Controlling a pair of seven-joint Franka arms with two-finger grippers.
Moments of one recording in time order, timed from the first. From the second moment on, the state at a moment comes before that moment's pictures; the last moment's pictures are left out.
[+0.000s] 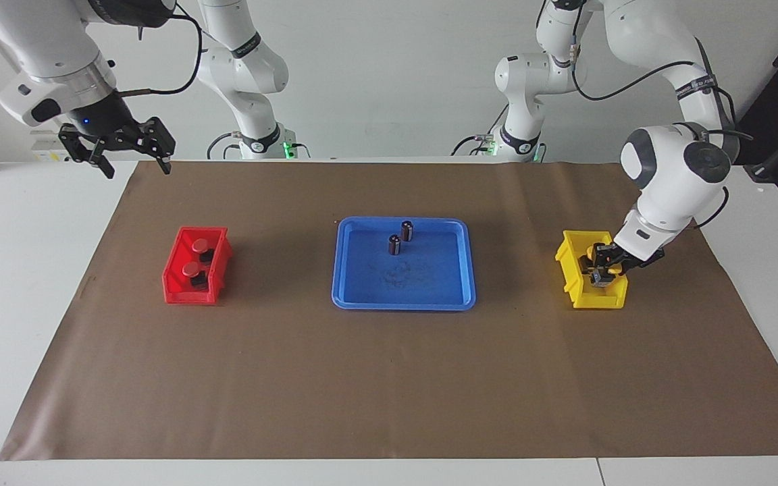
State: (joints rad) left arm -0.06 0.14 0.03 -1.99 0.03 2.12 0.10; right arm -0.06 -0.03 0.04 -1.55 -0.06 1.49 -0.15
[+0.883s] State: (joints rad) left arm -0.06 0.17 0.03 -2.05 0.04 2.24 0.10; right arm 0.00 -0.02 -0.01 -1.55 -0.07 1.46 -0.14
